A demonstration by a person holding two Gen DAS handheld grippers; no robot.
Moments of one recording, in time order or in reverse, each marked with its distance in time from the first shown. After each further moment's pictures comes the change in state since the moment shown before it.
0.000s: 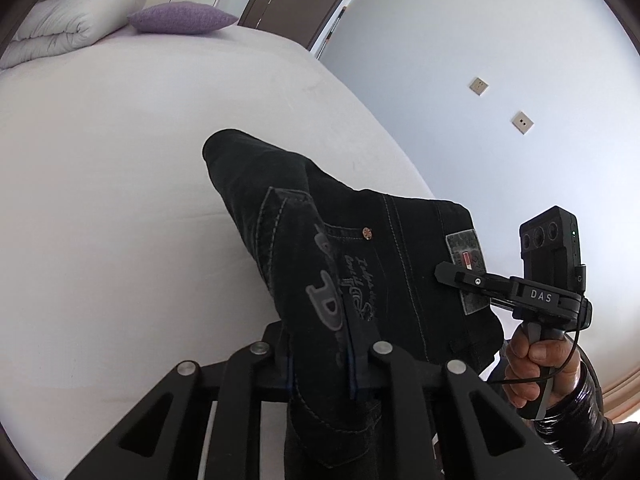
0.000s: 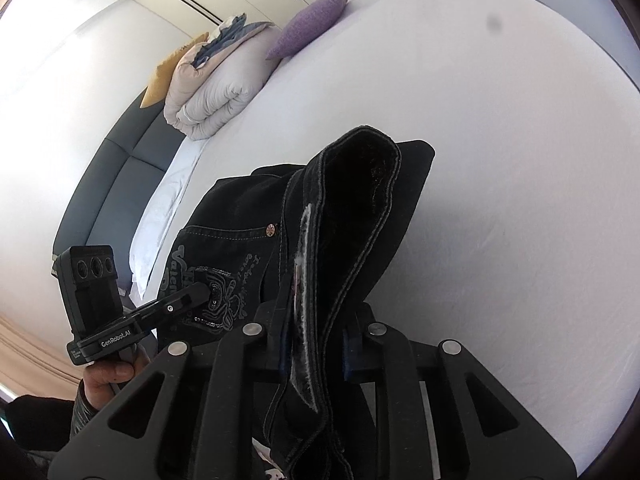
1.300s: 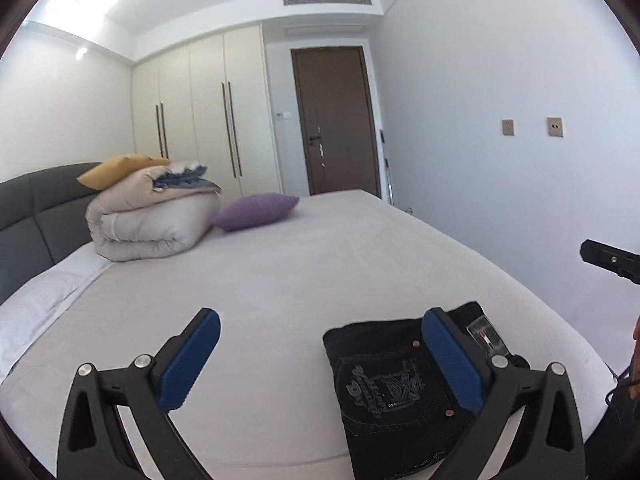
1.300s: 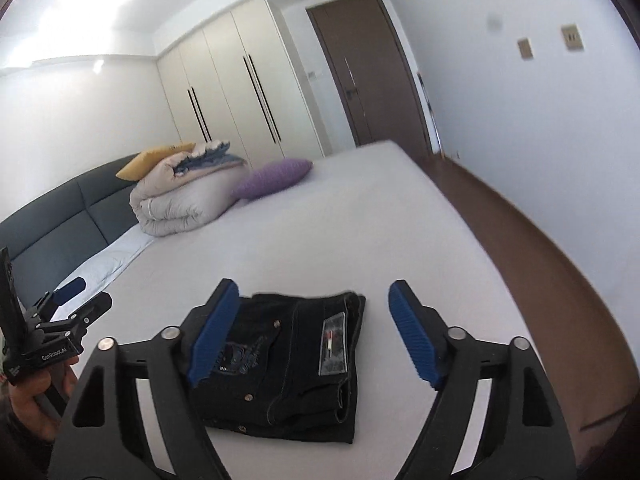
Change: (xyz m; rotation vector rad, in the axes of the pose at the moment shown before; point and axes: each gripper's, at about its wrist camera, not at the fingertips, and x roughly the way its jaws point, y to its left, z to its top) left arm -0.086 -0.130 -0.033 0.353 -0.589 0.561; right arm -0.184 0.031 -0.042 -0.289 -0.623 -0.319
